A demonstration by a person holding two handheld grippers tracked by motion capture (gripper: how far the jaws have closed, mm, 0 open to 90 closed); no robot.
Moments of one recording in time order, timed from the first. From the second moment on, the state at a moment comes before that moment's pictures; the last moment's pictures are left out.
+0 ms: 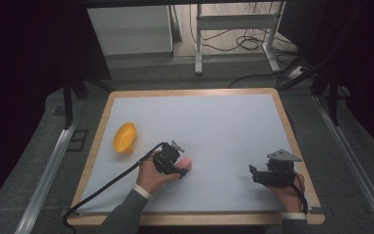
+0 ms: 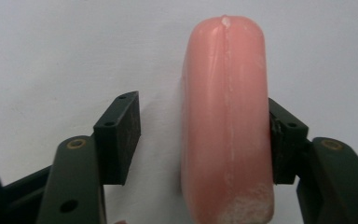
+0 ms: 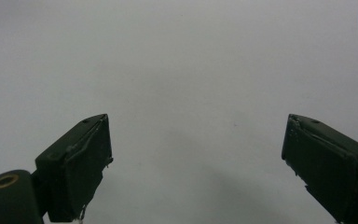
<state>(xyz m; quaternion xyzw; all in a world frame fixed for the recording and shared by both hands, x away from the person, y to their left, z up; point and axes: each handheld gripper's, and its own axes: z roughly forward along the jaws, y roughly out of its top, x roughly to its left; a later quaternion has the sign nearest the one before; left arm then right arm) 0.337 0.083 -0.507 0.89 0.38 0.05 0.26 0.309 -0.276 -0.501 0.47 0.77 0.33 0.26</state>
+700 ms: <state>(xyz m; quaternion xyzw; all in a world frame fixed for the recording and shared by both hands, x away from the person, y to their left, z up) 0.335 0.082 -0.508 0.89 0.38 0.04 0.27 0.309 -0.278 -0.501 0.47 0.77 0.34 0.26</state>
